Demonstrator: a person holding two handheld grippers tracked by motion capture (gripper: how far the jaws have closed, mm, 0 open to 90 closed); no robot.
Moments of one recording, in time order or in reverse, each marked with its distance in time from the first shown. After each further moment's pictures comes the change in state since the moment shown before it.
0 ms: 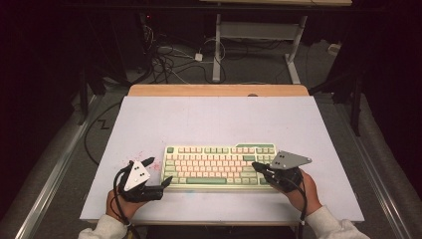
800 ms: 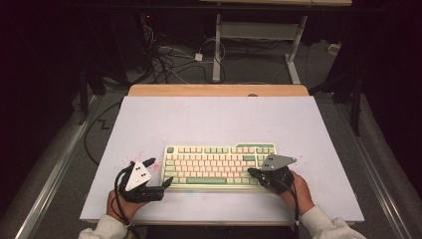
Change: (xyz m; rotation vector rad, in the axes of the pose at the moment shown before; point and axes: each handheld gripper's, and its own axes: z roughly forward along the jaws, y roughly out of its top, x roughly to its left) left arm -0.002 0.000 0.002 0.014 -0.009 0.009; right arm 0.004 -0.012 0.026 0.130 0.025 0.002
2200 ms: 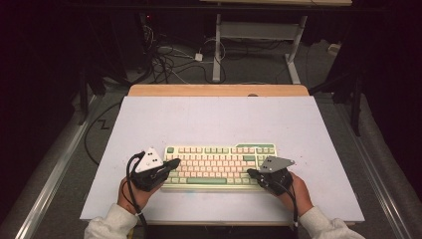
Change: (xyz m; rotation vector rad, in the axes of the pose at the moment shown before) left arm 0.001 0.048 0.017 0.021 -0.156 -0.063; right arm 0.004 -0.002 0.003 0.006 -0.021 -0.017
